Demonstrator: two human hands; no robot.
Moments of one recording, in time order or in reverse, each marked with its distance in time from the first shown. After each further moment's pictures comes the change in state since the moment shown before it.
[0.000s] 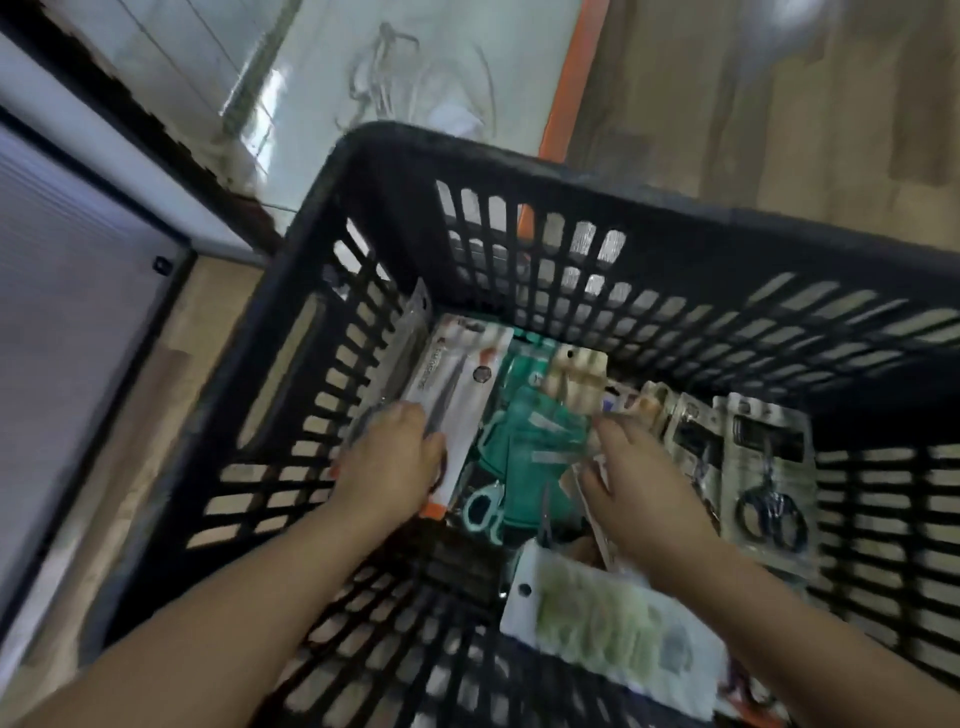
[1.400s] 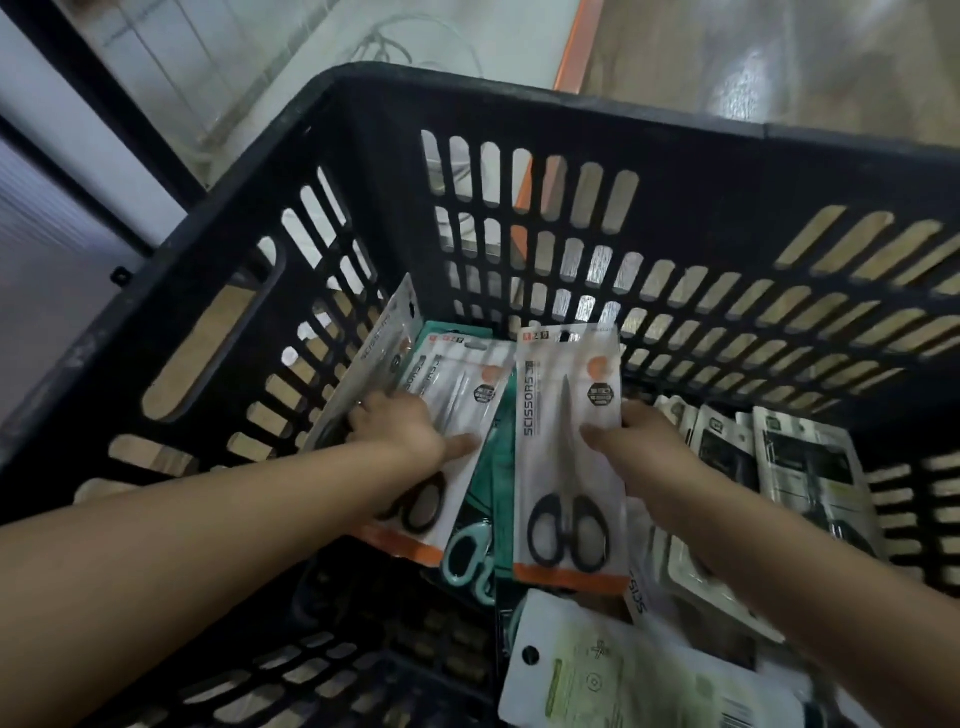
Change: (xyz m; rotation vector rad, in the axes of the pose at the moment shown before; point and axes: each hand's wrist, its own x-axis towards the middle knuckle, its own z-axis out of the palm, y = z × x) left_hand 0.054 0.015 0.026 0.078 -0.083 -0.210; right_hand 0.066 0.022 0.042 0.866 0.083 0.378
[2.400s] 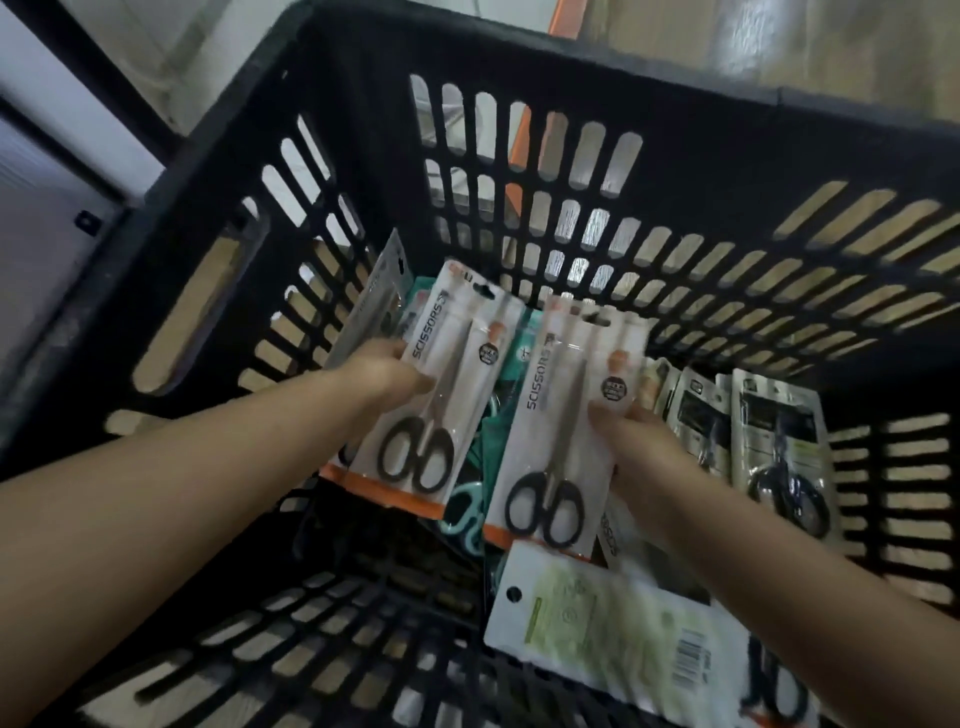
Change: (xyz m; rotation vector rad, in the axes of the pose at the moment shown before) left_hand -0.009 -0.003 -0.030 -0.750 -0.183 -0.067; right_hand -0.012 0.030 0.002 0.395 0.026 0.216
